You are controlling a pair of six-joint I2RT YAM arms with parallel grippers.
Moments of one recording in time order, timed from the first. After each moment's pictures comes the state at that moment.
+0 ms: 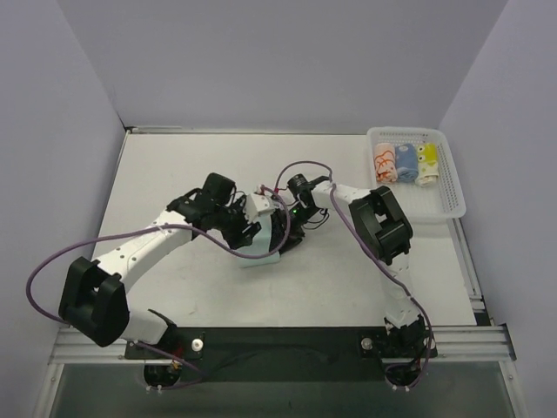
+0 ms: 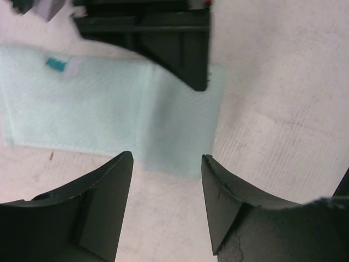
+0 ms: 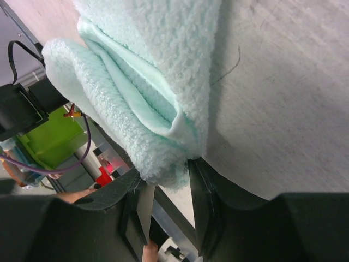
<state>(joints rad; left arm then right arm) -0.51 1.42 1.06 -0.61 0.40 0.50 0.56 2.19 1.47 -0.71 -0.81 0.27</state>
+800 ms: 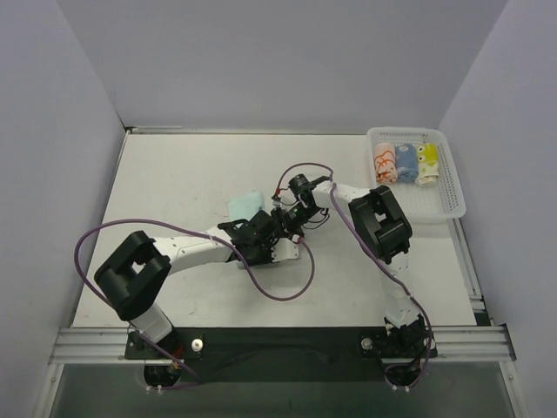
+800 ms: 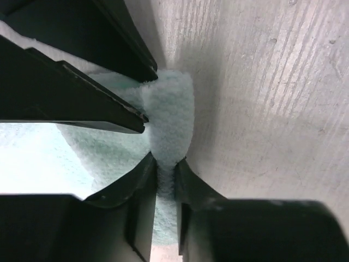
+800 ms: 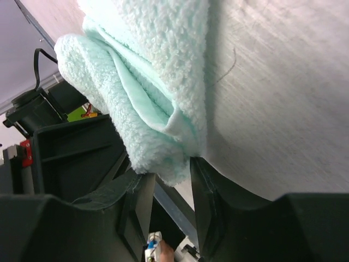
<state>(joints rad) -0.86 1.64 0.93 -0.42 0.01 0.65 0.55 2.21 1.48 -0.70 -0.86 0.34</state>
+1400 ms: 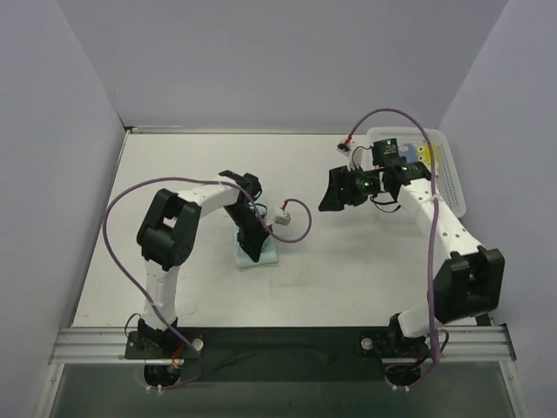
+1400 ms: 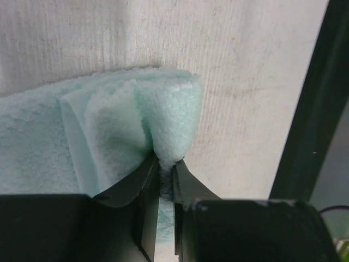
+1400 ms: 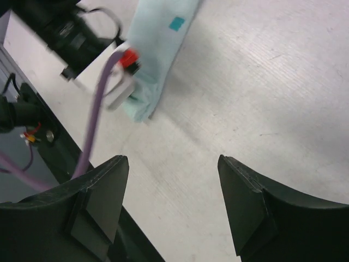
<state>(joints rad) -0.55 2.03 1.42 -1.06 0.65 0.83 0.20 1.60 1.34 -0.74 -0.70 -0.04</state>
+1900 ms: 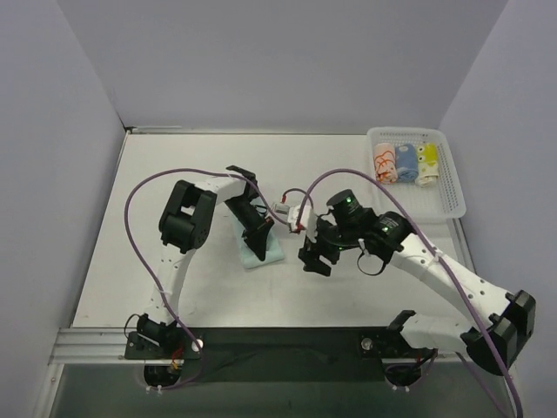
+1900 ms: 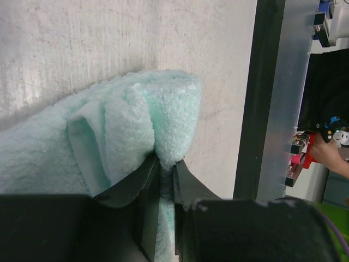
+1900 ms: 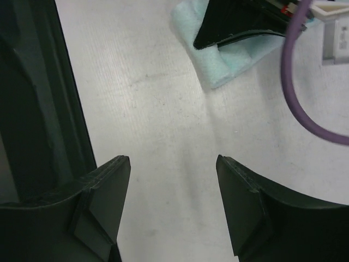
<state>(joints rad) -0.48 2.38 1.75 -1.41 0.93 0.96 0.70 1.13 1.04 -0.76 -0.45 -0.43</state>
